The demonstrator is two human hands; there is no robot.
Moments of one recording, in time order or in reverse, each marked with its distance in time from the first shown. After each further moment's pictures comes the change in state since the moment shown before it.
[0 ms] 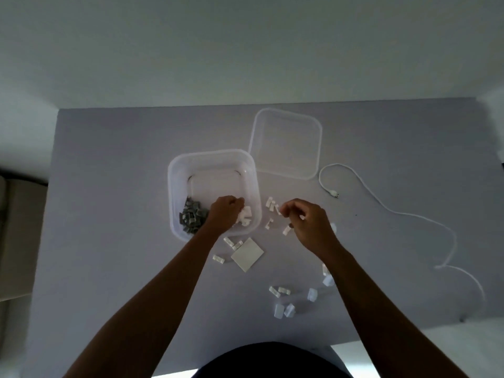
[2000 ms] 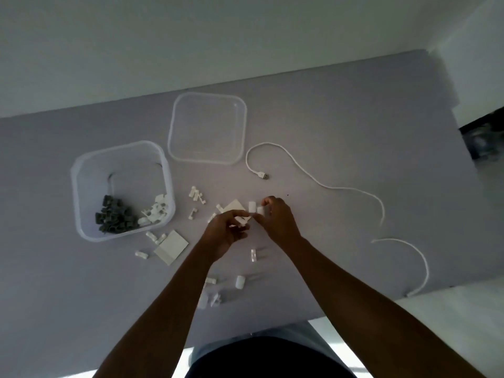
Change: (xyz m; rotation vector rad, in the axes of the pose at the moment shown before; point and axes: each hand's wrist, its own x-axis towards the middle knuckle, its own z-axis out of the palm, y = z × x) left_hand -0.053 0.096 0.198 -0.938 -0.236 -0.338; right_hand 0.000 0.185 -0.076 -0.133 0.017 0.135
